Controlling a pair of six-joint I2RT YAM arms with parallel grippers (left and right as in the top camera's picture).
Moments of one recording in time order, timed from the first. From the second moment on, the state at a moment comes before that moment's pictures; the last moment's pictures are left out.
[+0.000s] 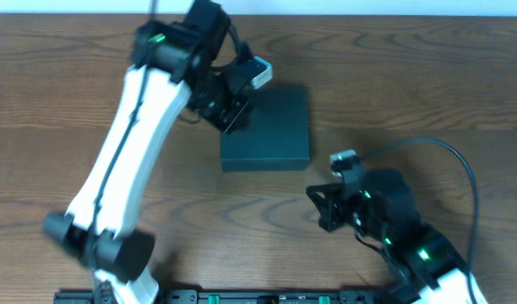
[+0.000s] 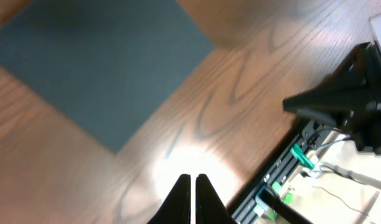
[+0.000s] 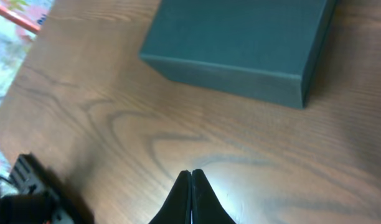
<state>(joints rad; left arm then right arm) -0.39 1.80 2.09 -1.64 0.44 0.31 0.48 0.75 0.58 -0.51 -0.33 0.42</state>
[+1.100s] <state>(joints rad) -0.48 0.71 0.82 -1.29 0.24 -0.34 0.48 0.52 0.58 -0.83 -0.42 0.34</state>
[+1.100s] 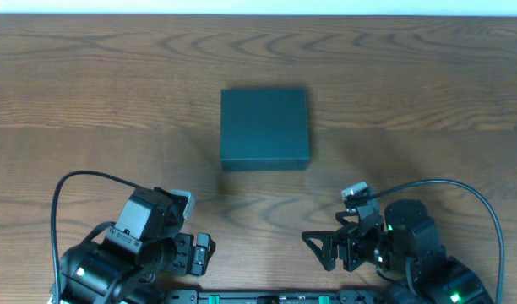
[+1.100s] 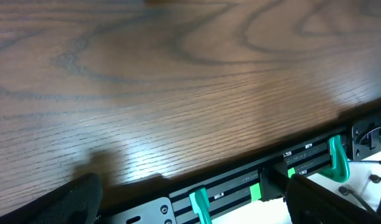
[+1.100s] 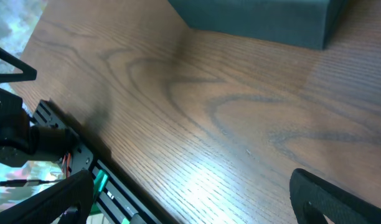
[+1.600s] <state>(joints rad) -0.23 0.50 0.79 -0.99 0.09 -0.30 0.48 0.52 0.58 -0.83 -0.42 0.34</state>
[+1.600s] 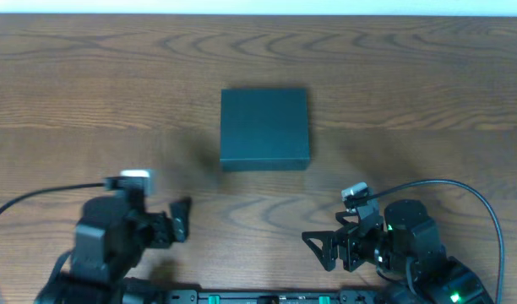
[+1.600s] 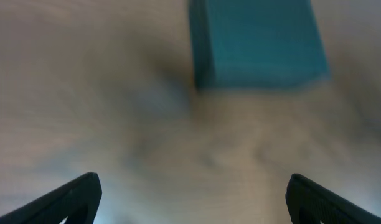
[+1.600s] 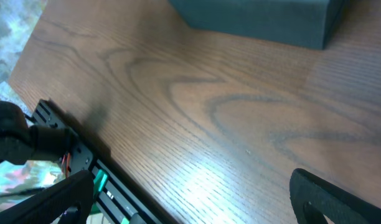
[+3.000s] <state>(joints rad) 0.05 0.01 0.16 -0.63 0.05 -0.14 0.48 0.52 0.58 -0.83 -0.42 0.34</state>
